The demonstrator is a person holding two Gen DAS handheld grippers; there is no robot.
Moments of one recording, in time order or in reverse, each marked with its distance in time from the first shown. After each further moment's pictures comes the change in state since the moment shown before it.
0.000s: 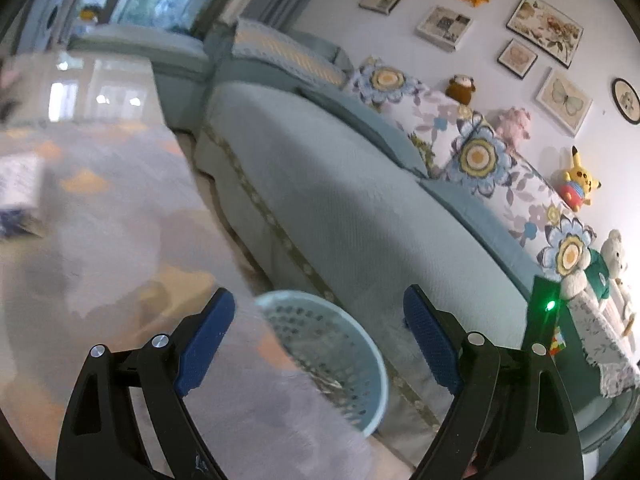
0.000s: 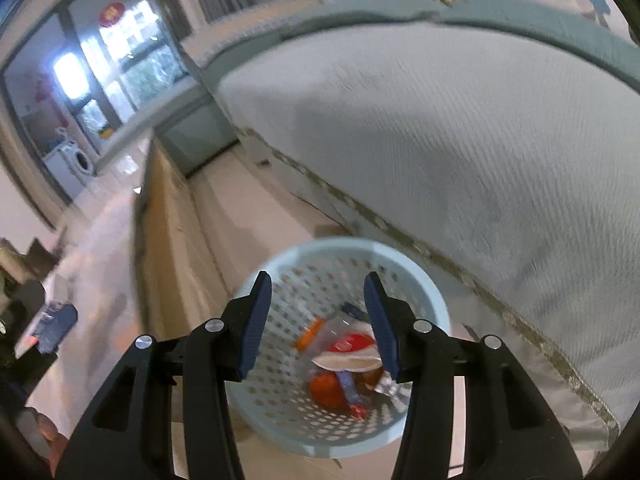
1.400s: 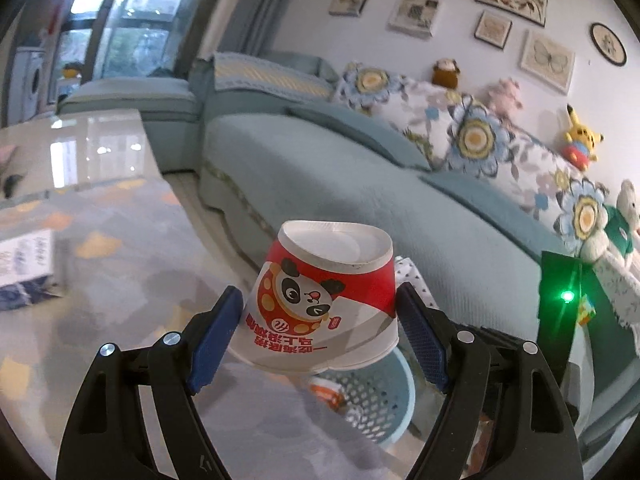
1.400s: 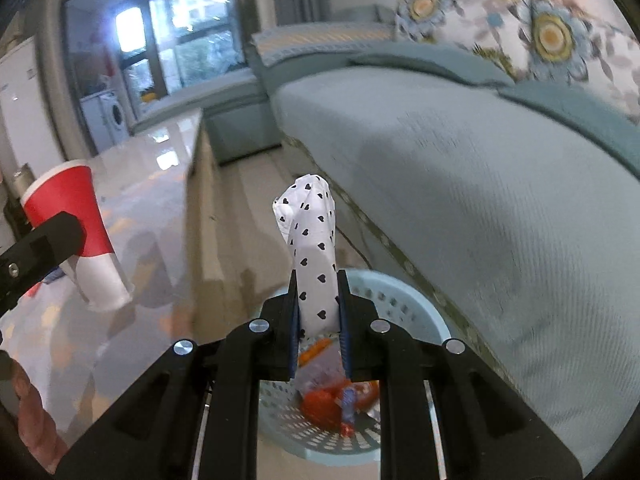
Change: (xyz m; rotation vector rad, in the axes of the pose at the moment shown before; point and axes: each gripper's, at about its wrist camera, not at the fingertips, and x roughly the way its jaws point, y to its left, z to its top) left arm 0.015 -0.041 -0.004 0.173 -0.005 0.051; right arm -0.011 0.047 -0.004 -0.254 -0.046 0.002
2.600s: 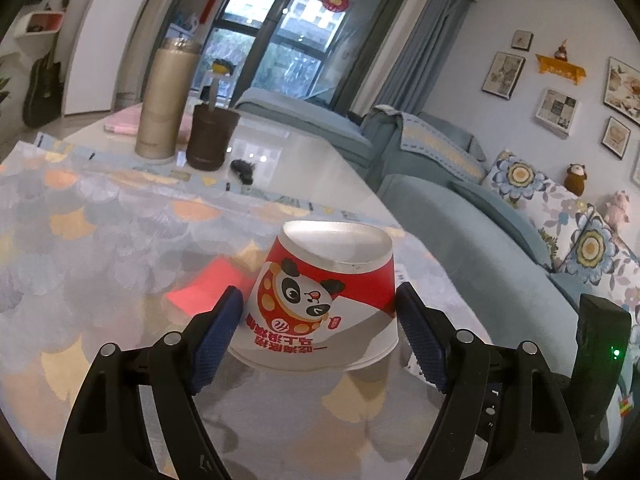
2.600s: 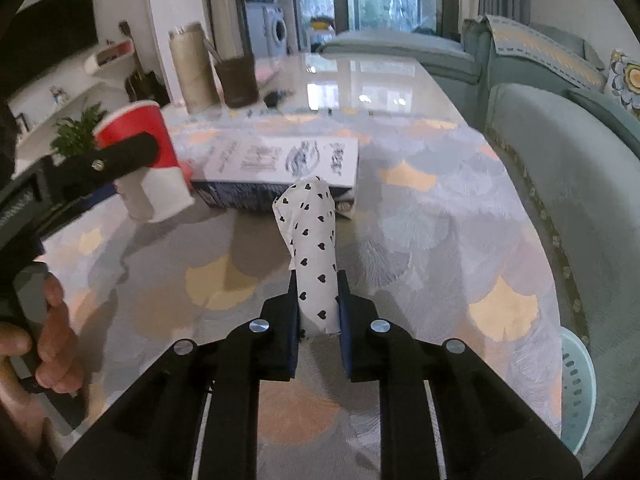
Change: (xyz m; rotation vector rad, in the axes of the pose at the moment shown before) left arm -0.164 0.220 -0.010 -0.297 -0.222 0.395; right arm 0.029 0.273 -0.024 -0.460 0.131 0.438
